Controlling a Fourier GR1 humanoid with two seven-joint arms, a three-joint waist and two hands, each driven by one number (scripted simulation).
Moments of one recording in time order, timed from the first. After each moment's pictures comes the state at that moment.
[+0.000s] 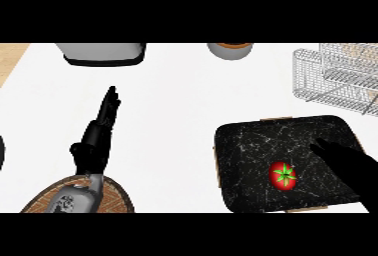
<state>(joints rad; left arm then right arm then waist) -0.15 0.14 -0.20 -1.54 -0.04 0.30 0.04 0.05 -0.73 0.18 -2.36 0.31 0.60 0.75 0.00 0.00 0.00</state>
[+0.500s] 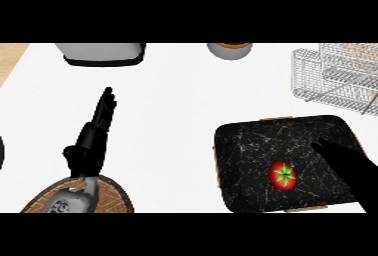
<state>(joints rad) -0.12 0.14 -0.17 -1.58 -0.07 0.27 0.05 0.13 -0.64 0.16 -2.24 0.53 0.57 0.60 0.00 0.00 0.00</state>
